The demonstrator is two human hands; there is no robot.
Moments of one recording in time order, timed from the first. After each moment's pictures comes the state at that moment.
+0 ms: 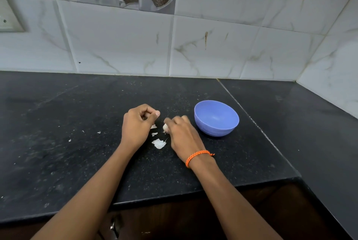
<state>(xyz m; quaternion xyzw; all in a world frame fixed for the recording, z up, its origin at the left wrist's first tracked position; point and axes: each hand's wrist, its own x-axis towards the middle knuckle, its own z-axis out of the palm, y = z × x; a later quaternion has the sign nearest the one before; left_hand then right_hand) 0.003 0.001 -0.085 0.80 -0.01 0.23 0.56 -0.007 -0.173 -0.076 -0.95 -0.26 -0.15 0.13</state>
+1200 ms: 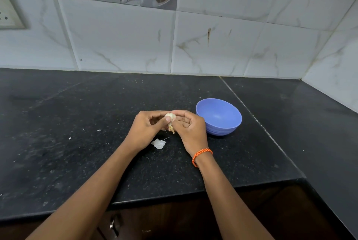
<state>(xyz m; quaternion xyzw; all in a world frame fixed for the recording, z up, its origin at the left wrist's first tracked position) -0.002 -0.007 -0.088 0.75 -0.15 0.10 0.63 0.002 -0.180 -0.081 -0.73 -0.12 -0.08 0.67</state>
